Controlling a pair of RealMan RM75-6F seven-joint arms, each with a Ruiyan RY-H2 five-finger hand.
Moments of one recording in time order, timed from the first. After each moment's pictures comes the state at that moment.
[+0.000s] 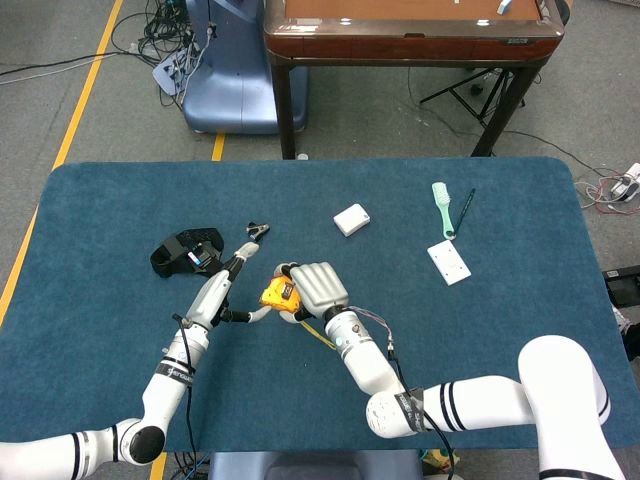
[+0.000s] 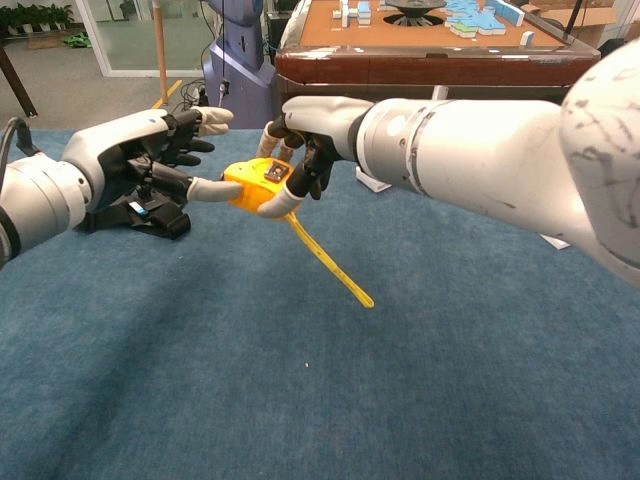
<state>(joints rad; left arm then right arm) -0.62 -1.60 -0.31 -1.66 1.03 1.04 -0.15 1.15 -1.67 0.31 -1.72 -0.42 1.08 -0.64</state>
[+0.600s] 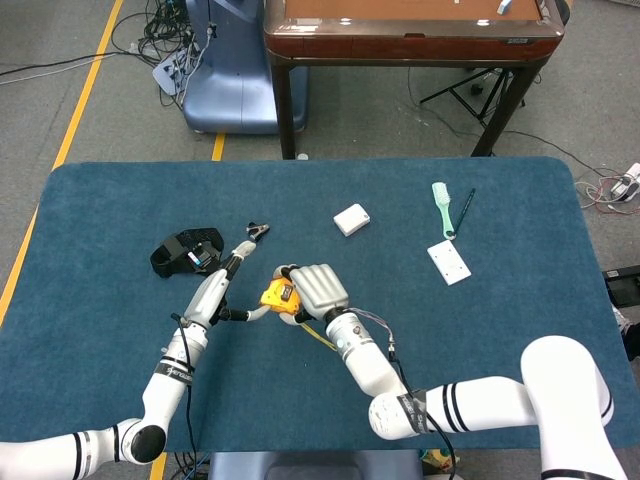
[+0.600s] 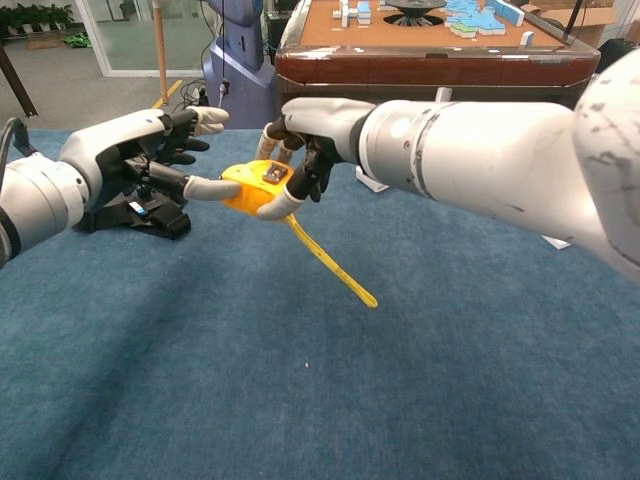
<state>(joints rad) -0.62 -1.60 -0.31 -1.65 1.03 1.05 -0.12 1.14 -1.66 0.30 -1.73 -0.44 1.08 -0.63</state>
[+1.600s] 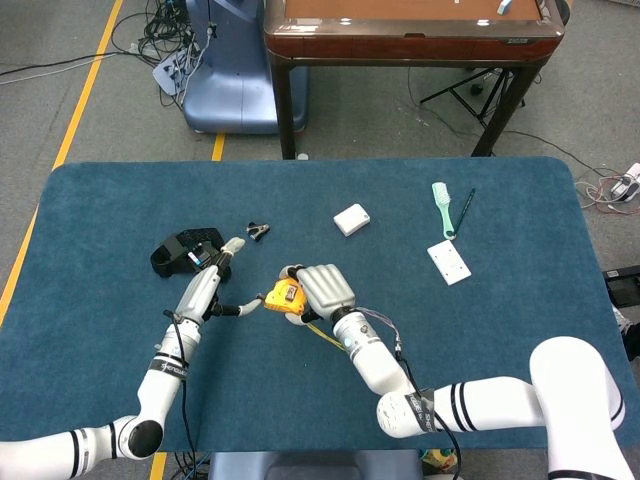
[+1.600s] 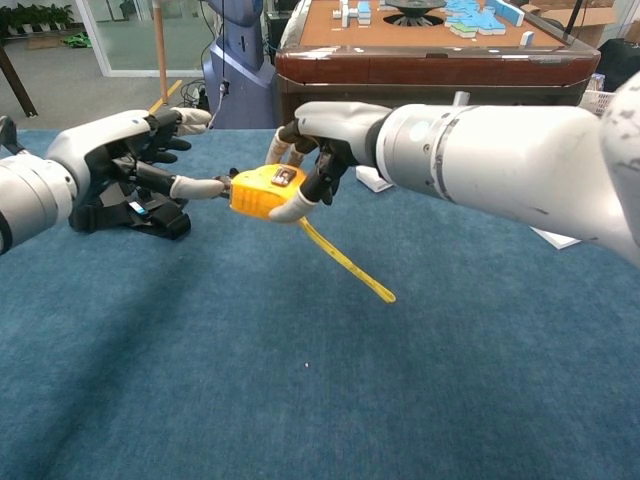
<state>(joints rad) -0.62 -1.59 -0.32 -1.62 0.99 1.05 -0.08 1.12 -1.64 0.28 -1.73 -0.47 1.05 -0.60</state>
